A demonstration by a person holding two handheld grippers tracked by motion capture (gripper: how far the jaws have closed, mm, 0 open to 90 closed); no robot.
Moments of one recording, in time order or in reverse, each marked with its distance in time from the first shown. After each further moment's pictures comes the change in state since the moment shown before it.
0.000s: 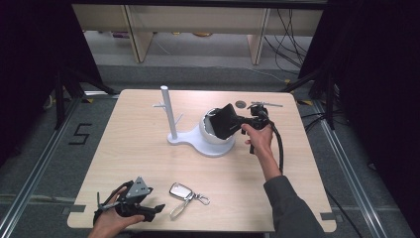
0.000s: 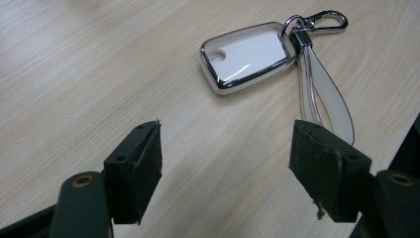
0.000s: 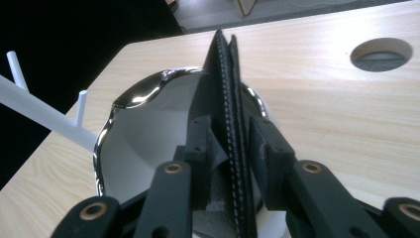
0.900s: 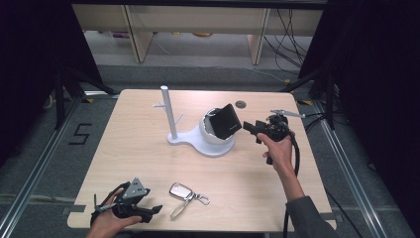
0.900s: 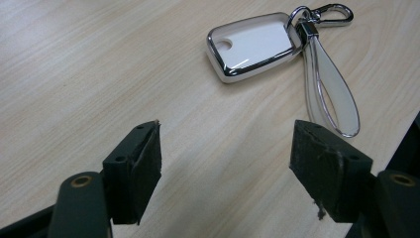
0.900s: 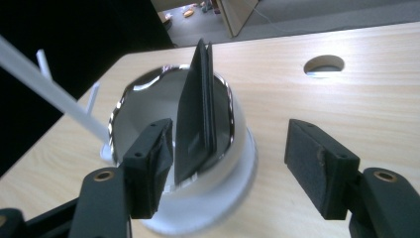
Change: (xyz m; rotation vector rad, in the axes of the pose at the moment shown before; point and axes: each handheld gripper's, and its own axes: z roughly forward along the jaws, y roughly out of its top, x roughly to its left) left arm 0.004 -0.007 -0.003 0.005 0.000 -0.016; right arm -0.002 -0.022 -0.069 -0.074 -0.042 -0.032
